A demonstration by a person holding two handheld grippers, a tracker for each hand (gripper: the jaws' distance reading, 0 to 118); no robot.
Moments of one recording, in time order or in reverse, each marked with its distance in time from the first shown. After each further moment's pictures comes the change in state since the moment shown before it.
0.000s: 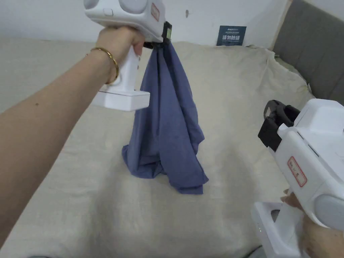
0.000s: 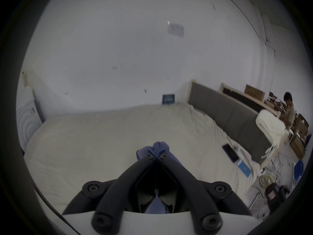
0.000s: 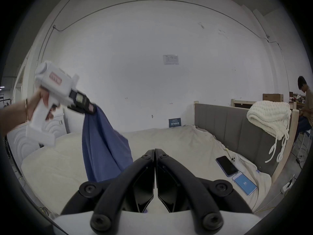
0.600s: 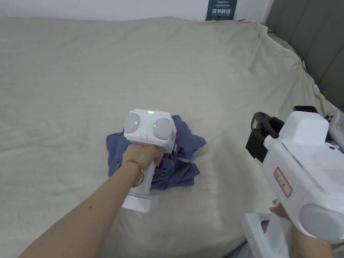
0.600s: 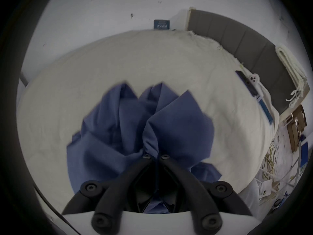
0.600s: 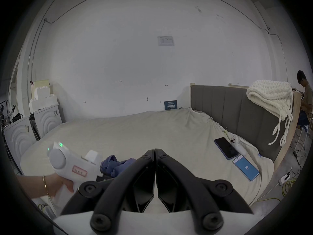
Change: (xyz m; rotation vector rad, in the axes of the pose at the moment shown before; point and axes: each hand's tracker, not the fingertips) left arm 0.078 -0.194 -0.152 -0.507 0.024 0.040; right arm 0.027 -0.053 -0.034 -0.141 -0.028 -0.020
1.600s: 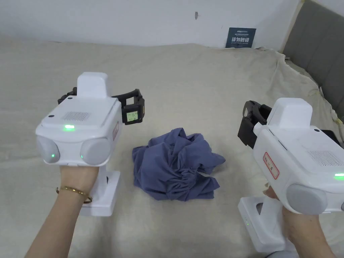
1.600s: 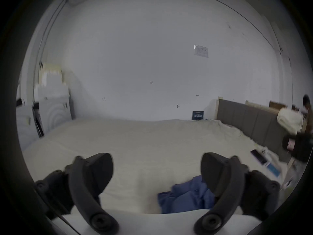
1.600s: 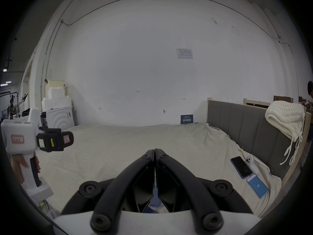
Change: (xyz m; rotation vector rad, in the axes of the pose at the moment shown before) left arm -0.090 -0.083 0.205 0.866 0.297 0.079; right arm -0.062 0.035 0.001 0.116 0.126 0.081
